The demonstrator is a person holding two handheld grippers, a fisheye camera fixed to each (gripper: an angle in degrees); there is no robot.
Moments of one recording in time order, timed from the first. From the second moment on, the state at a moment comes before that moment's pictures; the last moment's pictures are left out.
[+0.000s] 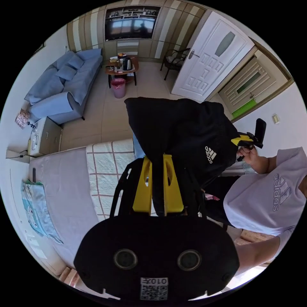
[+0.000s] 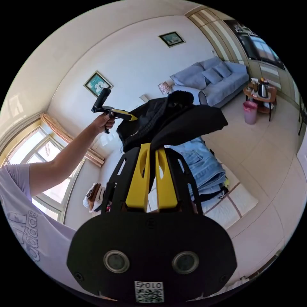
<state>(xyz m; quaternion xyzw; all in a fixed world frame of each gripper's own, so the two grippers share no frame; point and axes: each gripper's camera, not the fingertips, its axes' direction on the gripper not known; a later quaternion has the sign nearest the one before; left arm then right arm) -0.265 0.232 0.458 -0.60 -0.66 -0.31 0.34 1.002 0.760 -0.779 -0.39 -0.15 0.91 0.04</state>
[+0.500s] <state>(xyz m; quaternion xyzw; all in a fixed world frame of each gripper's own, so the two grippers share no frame) -0.371 0.323 0.342 -0.66 -0.59 -0.34 0.33 0.923 0.764 -0.747 -0.46 -0.28 0.84 0.03</state>
